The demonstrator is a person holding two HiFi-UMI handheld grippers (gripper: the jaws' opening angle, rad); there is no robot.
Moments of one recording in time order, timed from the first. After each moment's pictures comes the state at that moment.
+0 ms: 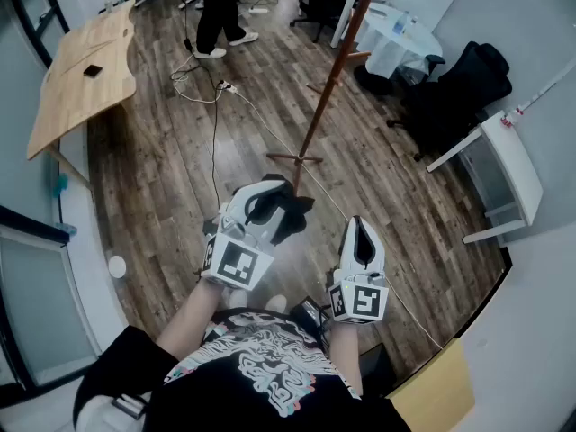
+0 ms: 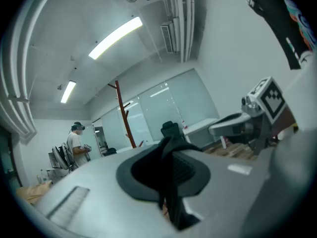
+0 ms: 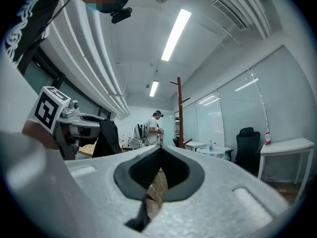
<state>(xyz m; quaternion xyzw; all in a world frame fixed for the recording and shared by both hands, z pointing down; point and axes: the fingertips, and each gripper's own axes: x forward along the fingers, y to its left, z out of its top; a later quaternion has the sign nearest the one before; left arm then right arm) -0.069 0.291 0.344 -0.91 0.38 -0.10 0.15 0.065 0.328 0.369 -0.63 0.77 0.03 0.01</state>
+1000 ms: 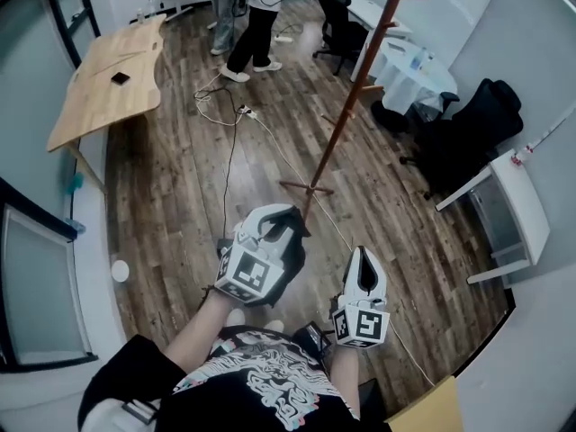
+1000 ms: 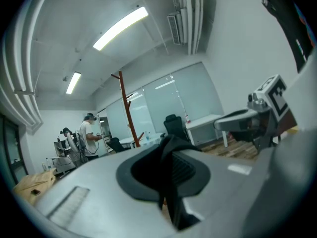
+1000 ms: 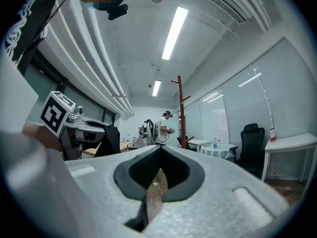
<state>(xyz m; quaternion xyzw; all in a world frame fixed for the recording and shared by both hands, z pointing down) -0.051 0.291 0.378 -0.90 0.40 -0.14 0.12 0.090 0.341 0.378 -0.61 0.79 0.02 0.01</state>
